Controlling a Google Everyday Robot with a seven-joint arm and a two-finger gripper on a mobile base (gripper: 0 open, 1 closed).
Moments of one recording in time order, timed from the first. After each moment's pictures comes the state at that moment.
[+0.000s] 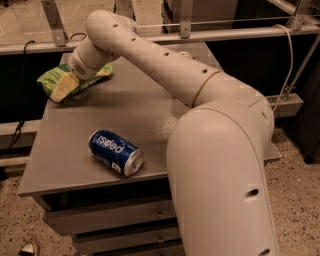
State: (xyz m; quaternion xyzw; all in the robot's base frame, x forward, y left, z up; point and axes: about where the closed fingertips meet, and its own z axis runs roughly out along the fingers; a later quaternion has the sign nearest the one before) arm 0.729 0.268 0.851 -0.57 0.71 0.22 0.36
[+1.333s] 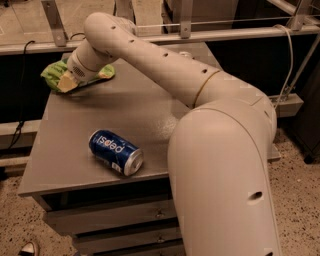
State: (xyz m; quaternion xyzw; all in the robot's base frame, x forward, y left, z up) arm 0.728 0.263 0.846 -0.56 0.72 0.21 0.35
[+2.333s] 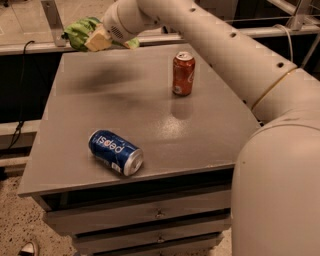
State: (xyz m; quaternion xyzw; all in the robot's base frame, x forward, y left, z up) arm 0.752 0.152 0.980 -0.54 0.66 0.15 0.50
